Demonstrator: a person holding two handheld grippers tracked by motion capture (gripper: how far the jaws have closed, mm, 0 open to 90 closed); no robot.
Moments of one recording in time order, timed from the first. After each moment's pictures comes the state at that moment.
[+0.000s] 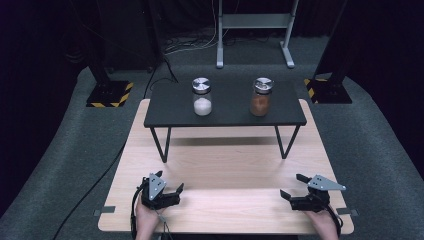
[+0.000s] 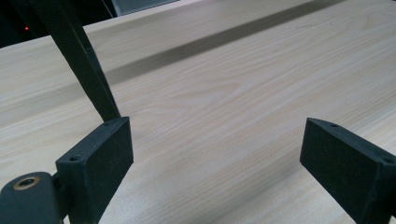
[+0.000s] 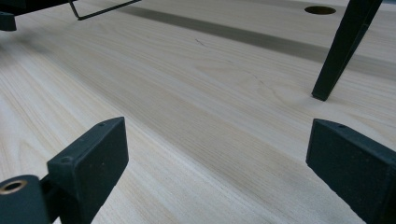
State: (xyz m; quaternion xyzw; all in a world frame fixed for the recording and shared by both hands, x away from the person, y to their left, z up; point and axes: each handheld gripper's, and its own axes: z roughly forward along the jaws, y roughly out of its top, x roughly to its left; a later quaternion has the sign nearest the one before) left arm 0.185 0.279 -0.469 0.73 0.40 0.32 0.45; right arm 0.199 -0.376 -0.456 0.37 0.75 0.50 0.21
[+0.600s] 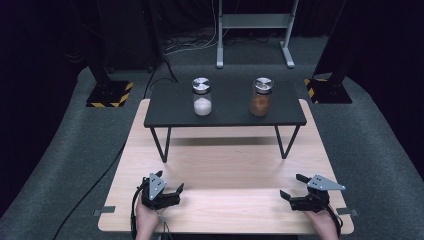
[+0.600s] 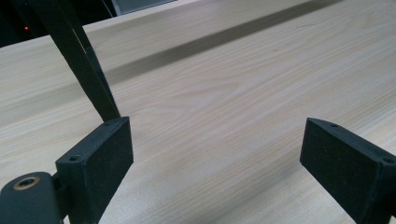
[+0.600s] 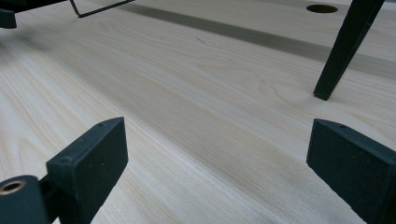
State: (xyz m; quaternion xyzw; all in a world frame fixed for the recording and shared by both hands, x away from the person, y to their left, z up) left arm 0.185 0.278 -0.469 0.73 0.40 0.32 0.45; right arm 0.200 -0.375 -0.455 0.37 0.76 0.50 0.21
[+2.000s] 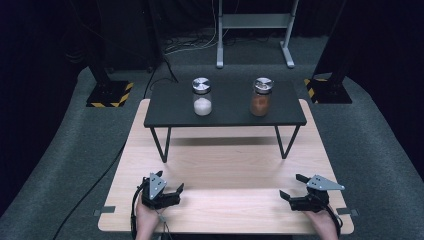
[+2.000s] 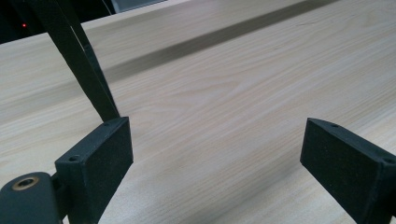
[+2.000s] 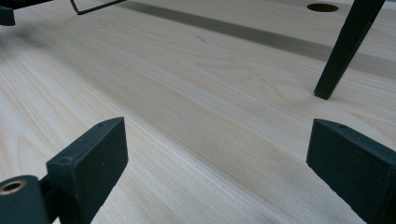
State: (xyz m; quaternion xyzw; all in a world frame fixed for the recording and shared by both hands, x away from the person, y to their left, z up) left arm 0.187 0.279 -0.467 0.73 0.40 0.31 0.45; right arm 0.200 -0.373 -0.454 0.37 0.76 0.49 0.21
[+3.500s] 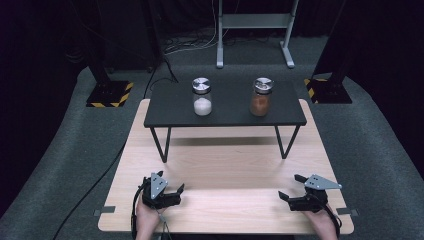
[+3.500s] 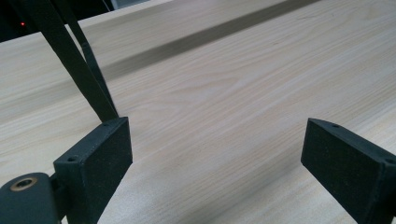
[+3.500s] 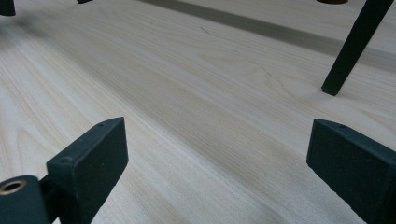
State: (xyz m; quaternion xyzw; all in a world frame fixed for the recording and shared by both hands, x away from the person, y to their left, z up) left arm 0.188 0.276 -0.465 0.74 0.40 0.31 0.44; right arm 0.205 -0.370 -0.450 0.36 0.77 0.48 0.20
